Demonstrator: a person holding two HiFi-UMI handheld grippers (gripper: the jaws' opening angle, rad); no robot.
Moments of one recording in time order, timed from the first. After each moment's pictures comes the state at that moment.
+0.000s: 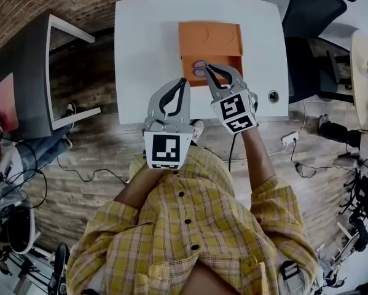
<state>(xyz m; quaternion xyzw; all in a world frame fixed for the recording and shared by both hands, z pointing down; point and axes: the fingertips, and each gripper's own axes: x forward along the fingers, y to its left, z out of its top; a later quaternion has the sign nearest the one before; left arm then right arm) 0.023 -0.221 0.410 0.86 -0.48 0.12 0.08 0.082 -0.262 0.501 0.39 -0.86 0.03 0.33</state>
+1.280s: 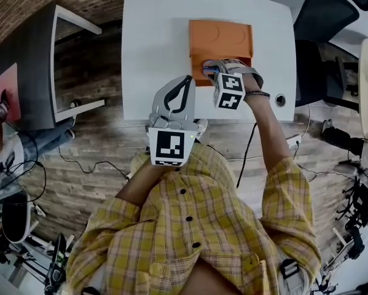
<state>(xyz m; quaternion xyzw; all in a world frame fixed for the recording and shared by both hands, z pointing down) 0.014 -0.234 0.421 0.86 -0.49 0.14 0.08 0.070 -0.259 0.629 0.06 -0.80 -0.11 0.59</state>
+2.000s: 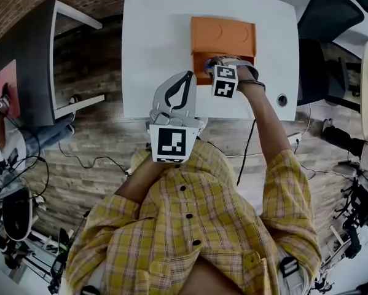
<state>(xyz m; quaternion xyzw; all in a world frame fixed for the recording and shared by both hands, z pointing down) 0.007 -0.245 0.424 0.85 -0.50 0.14 0.08 0.071 -0.265 0.689 0.02 -0.78 -0.06 0.63</state>
